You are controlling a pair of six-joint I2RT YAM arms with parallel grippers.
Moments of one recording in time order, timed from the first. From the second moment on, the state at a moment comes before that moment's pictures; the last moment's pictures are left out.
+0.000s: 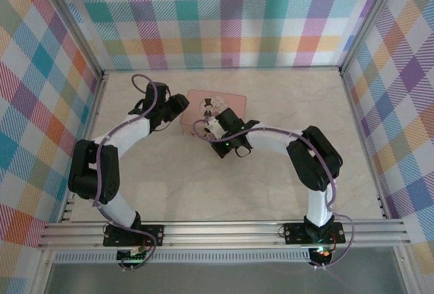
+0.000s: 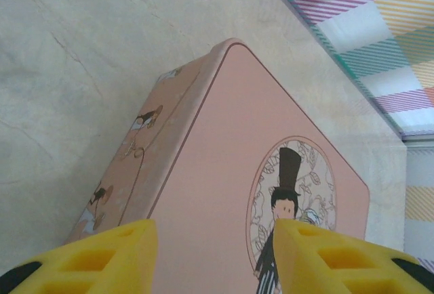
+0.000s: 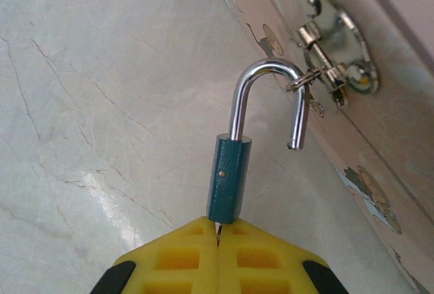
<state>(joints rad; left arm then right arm) -0.24 1.68 1.13 -0.14 0.17 -0.87 0.76 1.90 1.23 -0.35 -0.17 -0.07</state>
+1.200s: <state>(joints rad) -0.24 1.81 1.17 -0.15 0.23 -0.83 0.76 1.86 1.17 -0.31 -0.09 -0.27</state>
